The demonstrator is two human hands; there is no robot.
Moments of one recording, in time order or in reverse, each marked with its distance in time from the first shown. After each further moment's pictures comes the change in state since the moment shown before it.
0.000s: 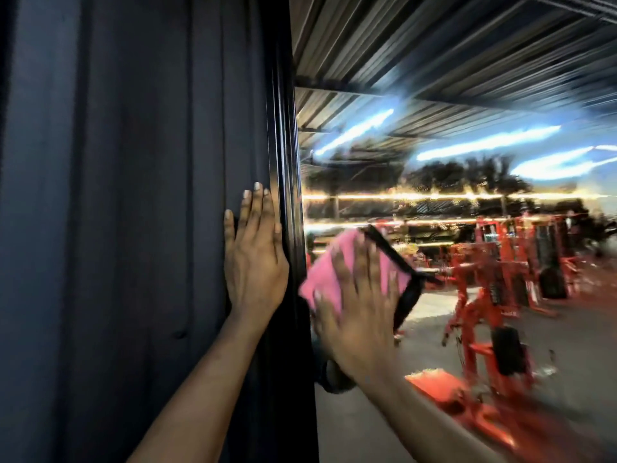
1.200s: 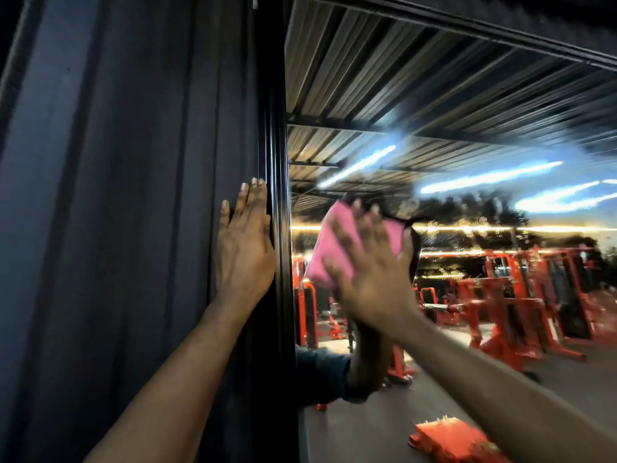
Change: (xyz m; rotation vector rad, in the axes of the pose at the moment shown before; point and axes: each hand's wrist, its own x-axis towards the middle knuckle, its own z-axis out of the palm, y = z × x) left_hand 0.076 0.002 0.008 -0.048 0.000 0.048; right_hand 0.137 0.053 -0.022 -0.180 -0.044 -0.217
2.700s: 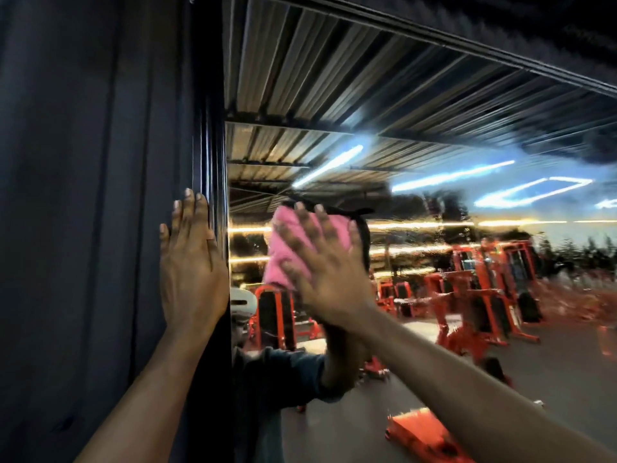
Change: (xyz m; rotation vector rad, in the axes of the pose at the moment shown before) left_hand -0.020 0.028 0.012 -0.007 0.038 -0.168; right_hand 0.005 0.028 -0.003 0.007 0.060 -0.141
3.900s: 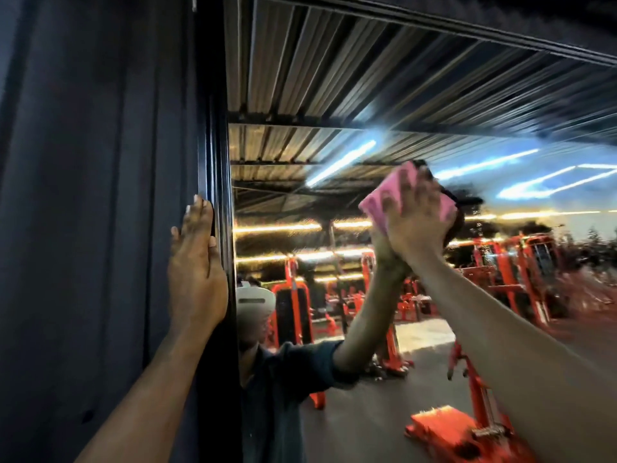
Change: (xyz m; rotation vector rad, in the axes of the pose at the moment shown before) left_hand -0.005 -0.002 -0.004 -0.192 -0.002 0.023; right_hand 0.027 0.121 -0.016 -0.004 0.241 0.623
